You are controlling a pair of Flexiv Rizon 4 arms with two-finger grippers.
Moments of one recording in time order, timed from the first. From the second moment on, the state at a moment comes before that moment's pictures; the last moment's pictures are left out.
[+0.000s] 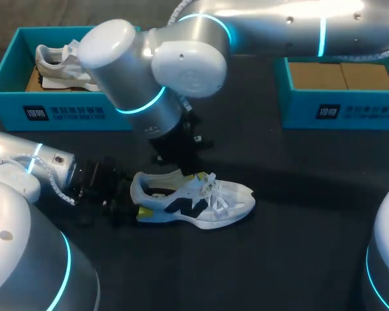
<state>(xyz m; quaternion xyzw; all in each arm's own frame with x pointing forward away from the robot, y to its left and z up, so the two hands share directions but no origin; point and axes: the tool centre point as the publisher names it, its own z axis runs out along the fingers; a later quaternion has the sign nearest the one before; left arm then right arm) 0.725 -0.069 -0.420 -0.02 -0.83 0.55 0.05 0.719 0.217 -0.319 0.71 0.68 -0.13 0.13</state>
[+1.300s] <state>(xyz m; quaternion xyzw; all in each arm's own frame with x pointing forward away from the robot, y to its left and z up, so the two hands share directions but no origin) 0.725 -0.069 -0.420 -0.02 -0.83 0.55 0.05 0.717 0.138 -0.331 0.78 0.62 -0.09 0.06</state>
